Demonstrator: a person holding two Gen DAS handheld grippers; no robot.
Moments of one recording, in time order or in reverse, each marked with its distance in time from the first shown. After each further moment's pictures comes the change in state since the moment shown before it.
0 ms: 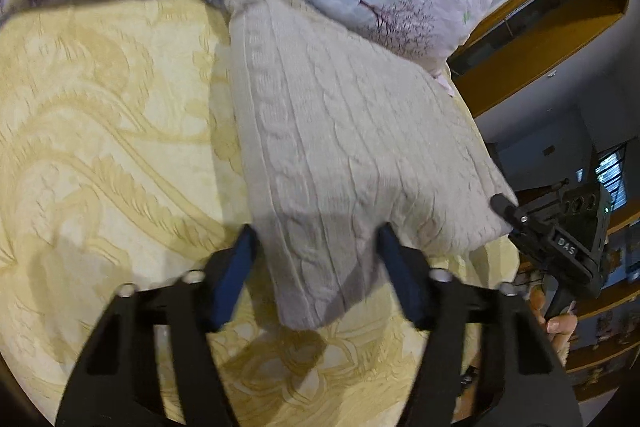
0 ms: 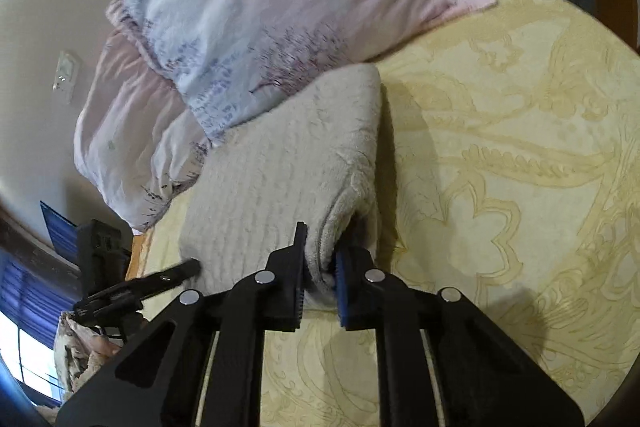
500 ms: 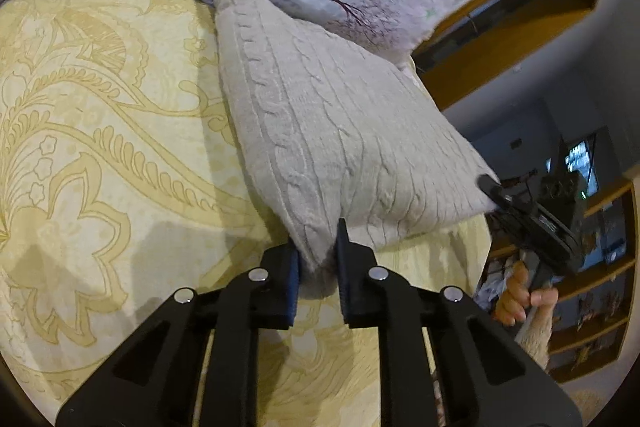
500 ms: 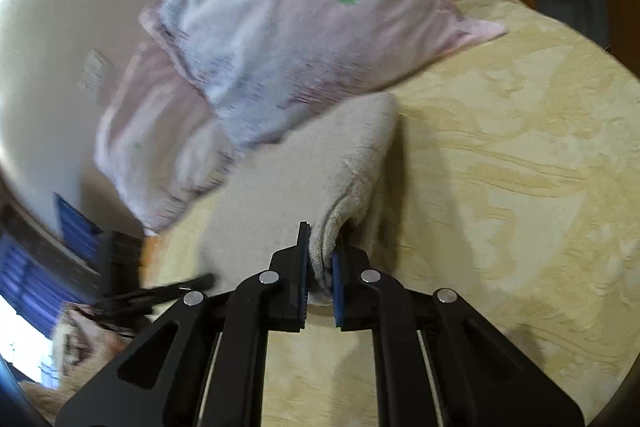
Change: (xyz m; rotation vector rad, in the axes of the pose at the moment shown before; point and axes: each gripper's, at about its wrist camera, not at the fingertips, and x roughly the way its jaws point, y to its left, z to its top) left arm -0.016 0.008 -0.022 0.076 -0.015 -0.106; right arm -0.019 0.000 -0.013 -0.046 -0.048 0.002
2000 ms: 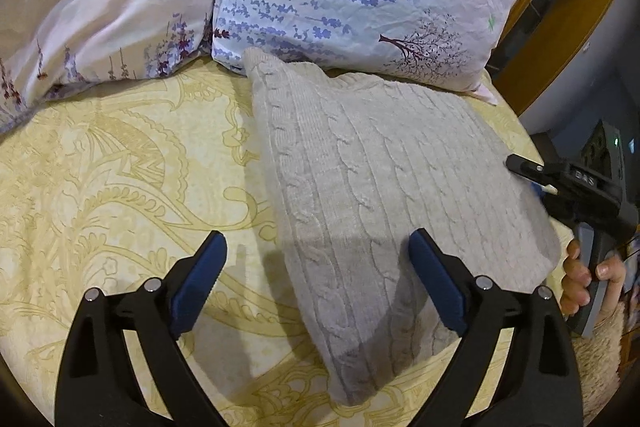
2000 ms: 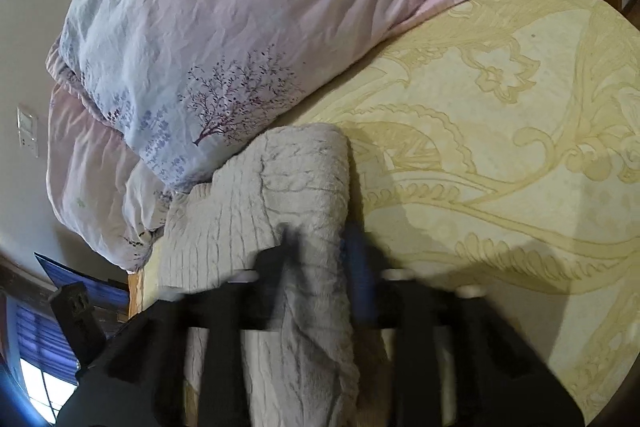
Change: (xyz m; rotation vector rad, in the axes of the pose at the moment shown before) left arm 0.018 -0.023 0.057 0.057 -0.056 0.358; right arm 0.073 -0.047 0.066 0.188 0.109 -0.049
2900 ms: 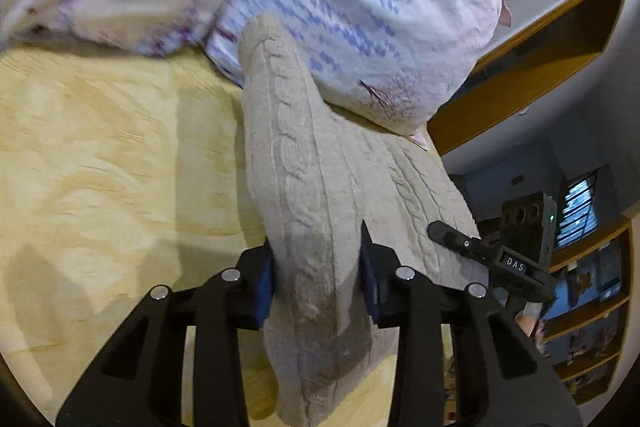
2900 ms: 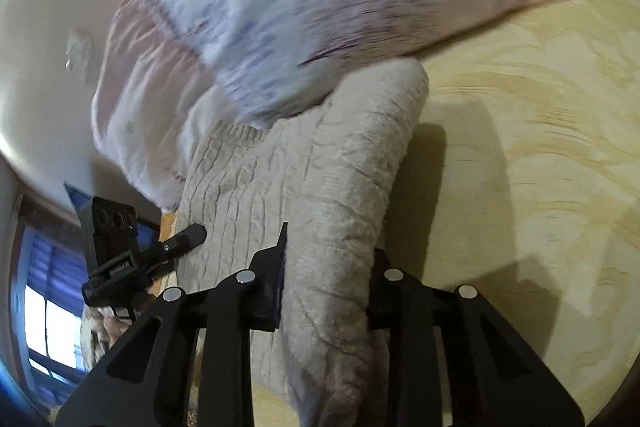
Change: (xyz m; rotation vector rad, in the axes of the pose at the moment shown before) left arm -0.038 0.058 0.002 -0.175 -0.038 -0.331; right arm 0.027 0.079 -0.041 -0.219 0.117 0.173
